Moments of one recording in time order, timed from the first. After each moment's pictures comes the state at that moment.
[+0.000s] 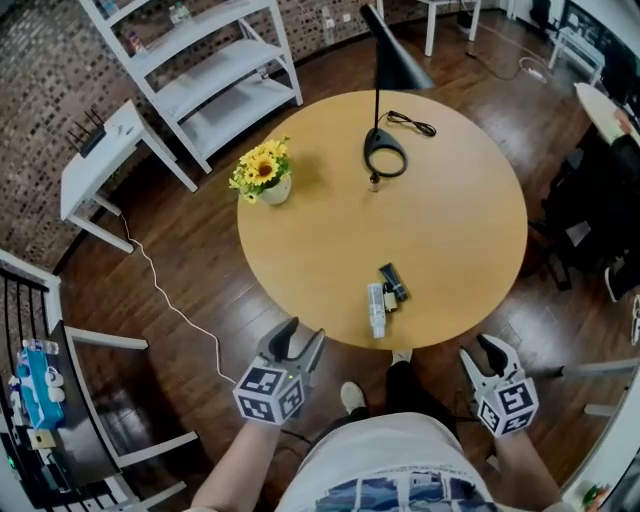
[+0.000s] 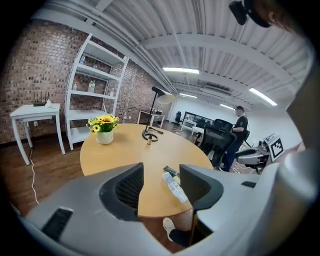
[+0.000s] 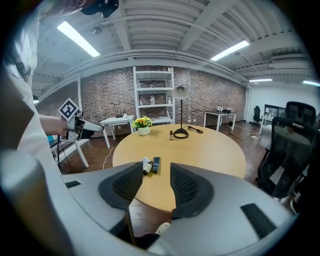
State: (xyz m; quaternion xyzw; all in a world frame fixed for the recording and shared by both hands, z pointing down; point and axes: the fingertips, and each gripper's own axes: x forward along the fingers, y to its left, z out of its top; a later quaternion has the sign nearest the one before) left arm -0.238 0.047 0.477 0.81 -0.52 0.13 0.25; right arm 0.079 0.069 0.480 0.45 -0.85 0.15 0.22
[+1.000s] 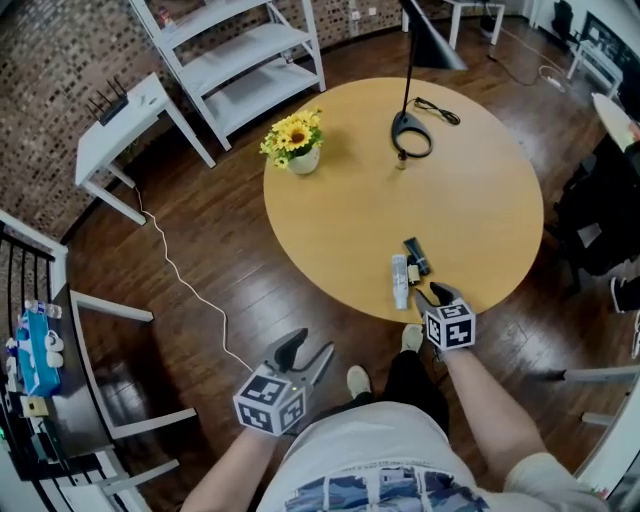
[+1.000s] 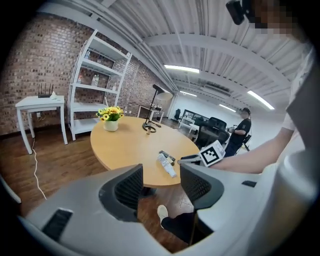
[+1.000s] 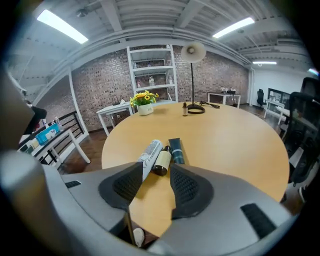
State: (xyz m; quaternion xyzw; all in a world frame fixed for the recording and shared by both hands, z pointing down) left arm -0.264 0.162 0.486 0.80 -0.51 0.14 0.28; right arm -0.052 0.007 0.633 0.44 -0.83 0.22 0.27
